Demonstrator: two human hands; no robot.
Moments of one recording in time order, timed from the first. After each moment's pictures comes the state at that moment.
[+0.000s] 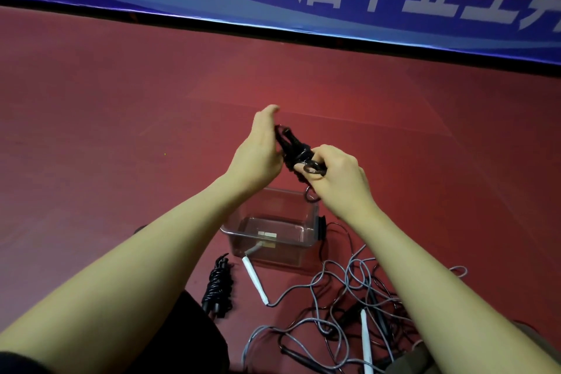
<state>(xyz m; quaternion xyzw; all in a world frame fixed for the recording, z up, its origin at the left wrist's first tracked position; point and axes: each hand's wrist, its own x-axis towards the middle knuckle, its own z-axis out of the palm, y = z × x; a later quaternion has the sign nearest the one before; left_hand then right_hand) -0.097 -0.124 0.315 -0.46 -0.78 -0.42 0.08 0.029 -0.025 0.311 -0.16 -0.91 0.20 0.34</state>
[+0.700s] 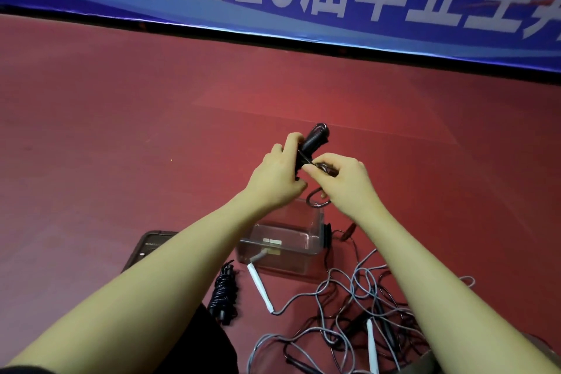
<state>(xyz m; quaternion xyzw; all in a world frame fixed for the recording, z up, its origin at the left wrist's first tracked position) -0.084 -0.121 0.309 -0.47 -0.81 -0.35 0.00 0.024 -0.026 0.322 -0.16 -0.86 0.39 0.29</state>
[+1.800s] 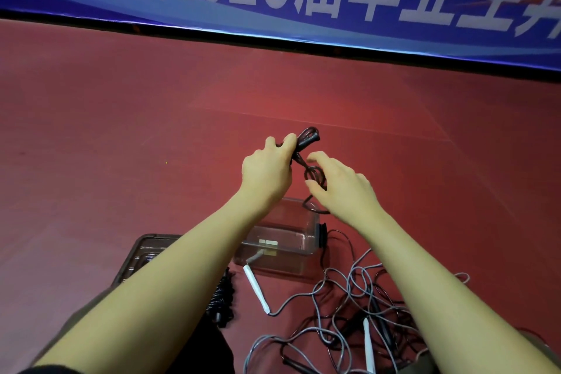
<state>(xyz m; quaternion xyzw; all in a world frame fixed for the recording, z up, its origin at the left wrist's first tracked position) -0.079 -0.110 0.316 -0.39 -0.89 -0.16 0.15 0.036 -0.022 0.325 -0.21 -0.96 0.11 0.15</state>
